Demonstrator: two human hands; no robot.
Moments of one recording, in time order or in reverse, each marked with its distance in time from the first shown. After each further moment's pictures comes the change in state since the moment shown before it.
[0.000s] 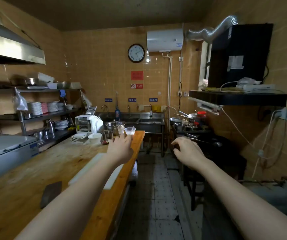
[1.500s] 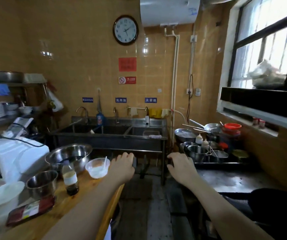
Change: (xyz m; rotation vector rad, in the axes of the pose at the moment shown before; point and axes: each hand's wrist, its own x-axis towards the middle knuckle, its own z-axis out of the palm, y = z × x) left_hand 0.877 -0.014 0.464 -0.107 -0.115 0.009; right_hand 0.824 0.381 0.386 0.064 -0.062 0.052
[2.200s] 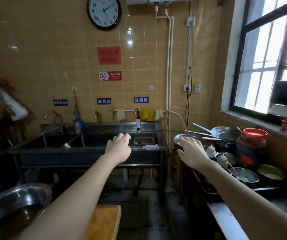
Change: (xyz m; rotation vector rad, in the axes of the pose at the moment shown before) left_hand 0.438 -0.091 0.070 0.044 0.071 0.071; right_hand 0.397 0.124 0.101 -0.135 0.138 0.028
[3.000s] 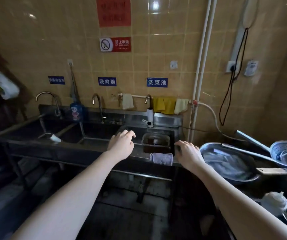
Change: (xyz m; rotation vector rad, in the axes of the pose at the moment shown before) left_hand 0.408 -0.051 0.236 -0.039 -0.005 -0.113; right_hand 0.404 0.154 0.295 0.106 -0.185 -0.005
